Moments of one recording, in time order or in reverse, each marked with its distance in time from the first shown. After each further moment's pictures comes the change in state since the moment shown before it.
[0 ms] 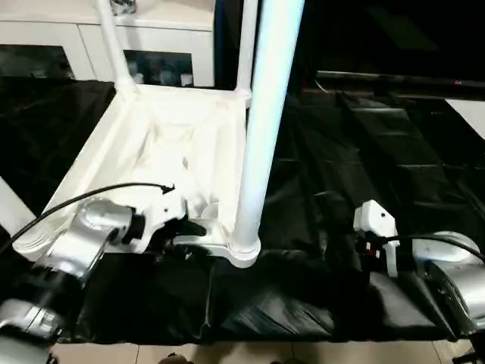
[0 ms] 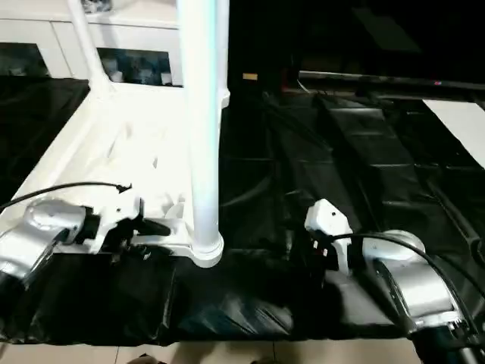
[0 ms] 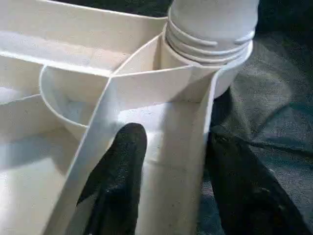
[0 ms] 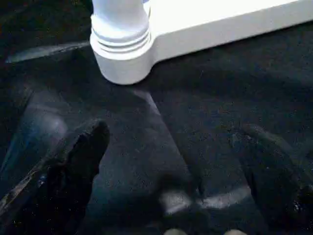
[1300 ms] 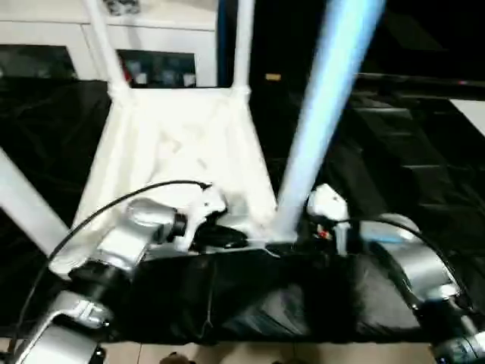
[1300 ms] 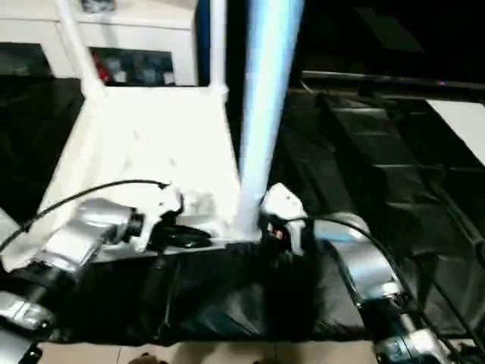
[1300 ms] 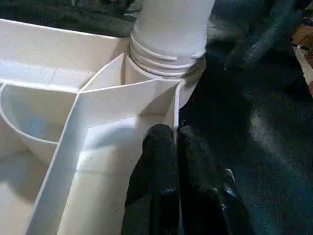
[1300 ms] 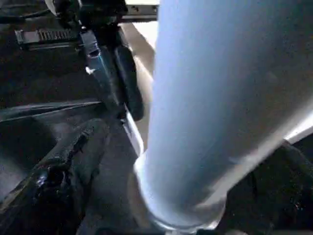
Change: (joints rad) left arm -0.047 -0.216 -0.017 0.001 0.000 0.135 0.040; right arm -0.174 0.191 0.115 0.156 -0.051 -0.064 -0.082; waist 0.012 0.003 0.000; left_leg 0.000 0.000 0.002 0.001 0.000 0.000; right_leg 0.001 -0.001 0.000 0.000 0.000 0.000
